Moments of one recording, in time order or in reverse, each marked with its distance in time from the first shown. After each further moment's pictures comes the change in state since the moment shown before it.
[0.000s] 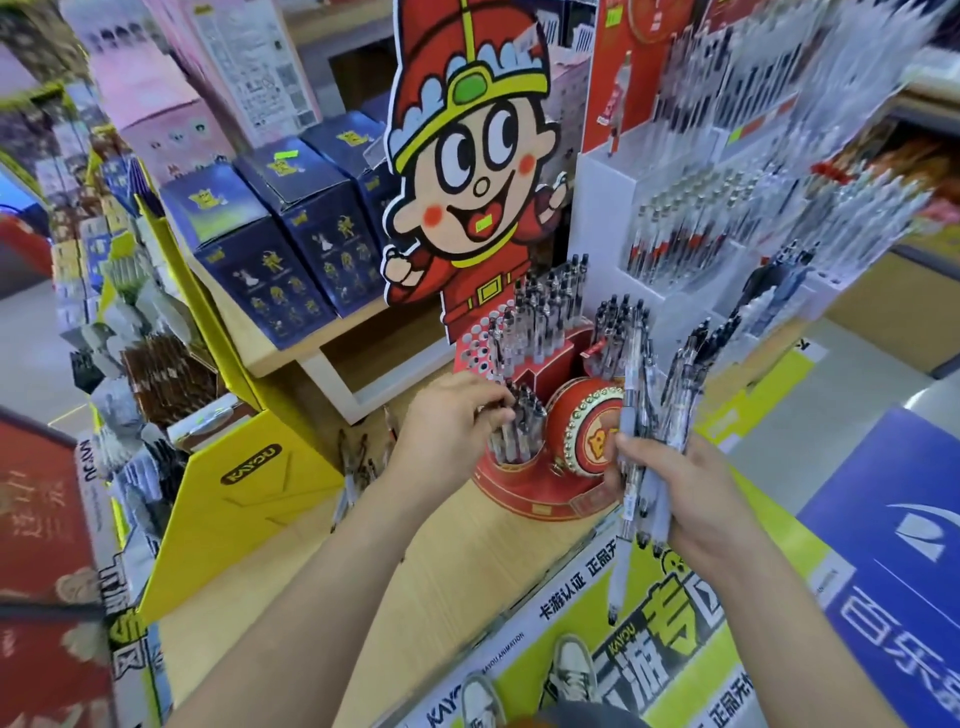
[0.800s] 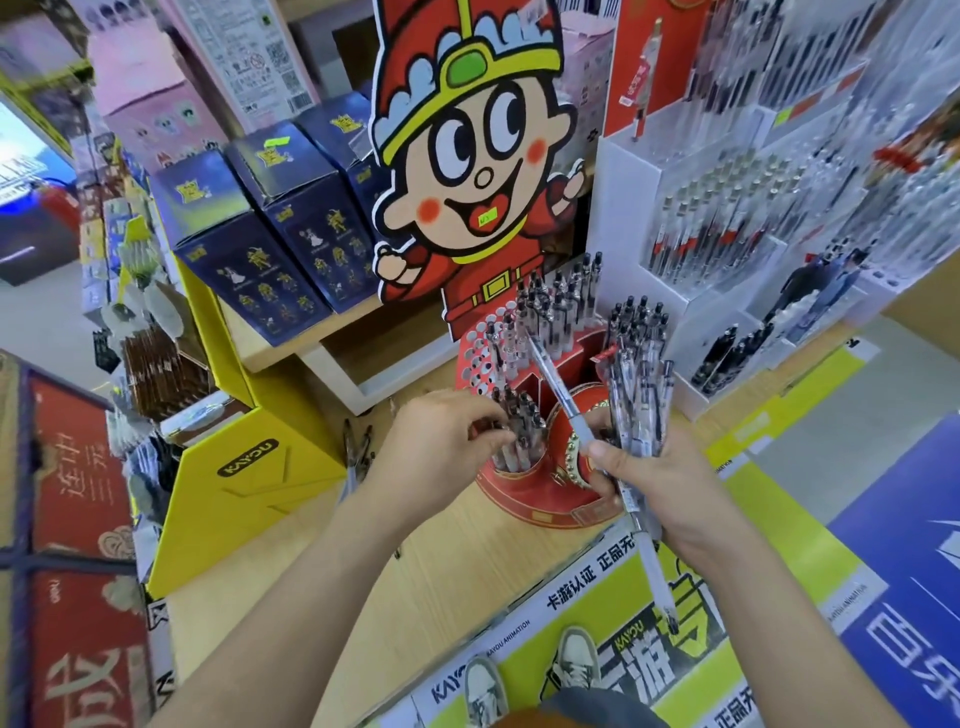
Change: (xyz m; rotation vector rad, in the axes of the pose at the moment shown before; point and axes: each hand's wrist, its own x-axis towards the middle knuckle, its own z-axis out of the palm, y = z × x) left_hand 0.001 0.006 -0.003 0.153 -0.068 0.004; right_hand 0.037 -0.002 -0.006 -0.151 -0.196 0.007
